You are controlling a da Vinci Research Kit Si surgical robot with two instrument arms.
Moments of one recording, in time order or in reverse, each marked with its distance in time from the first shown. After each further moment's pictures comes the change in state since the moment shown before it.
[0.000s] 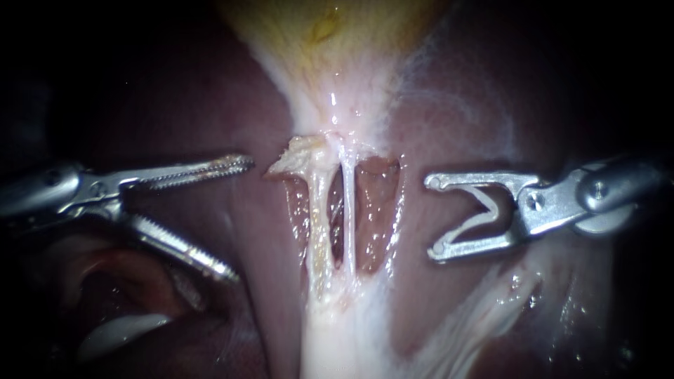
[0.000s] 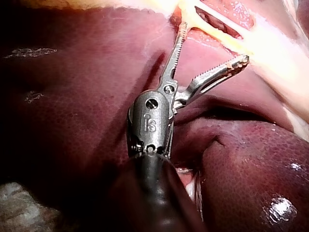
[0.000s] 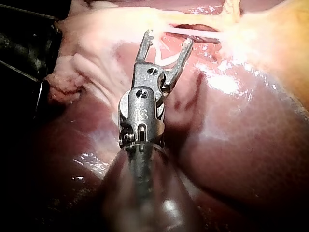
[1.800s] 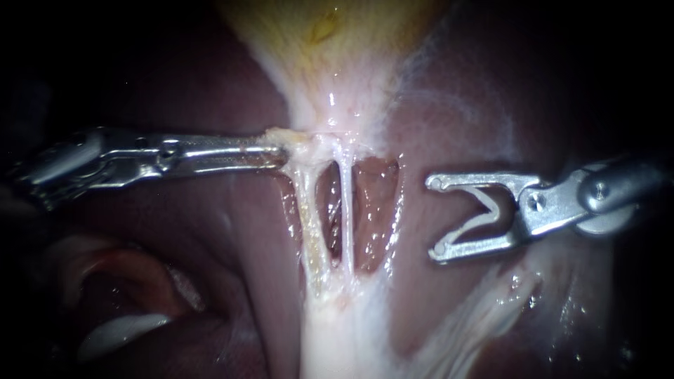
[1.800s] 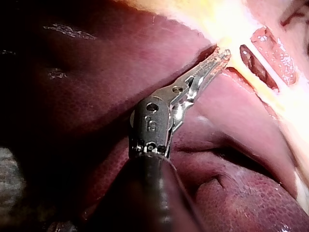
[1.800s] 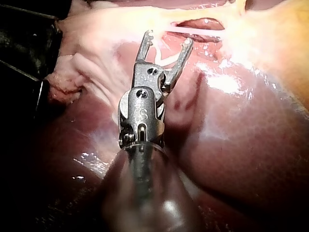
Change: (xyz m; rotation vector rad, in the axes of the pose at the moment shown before) right arm 0.000 0.000 0.000 0.001 0.000 0.000; left arm 0.002 0.005 0.000 -0.195 0.031 -0.303
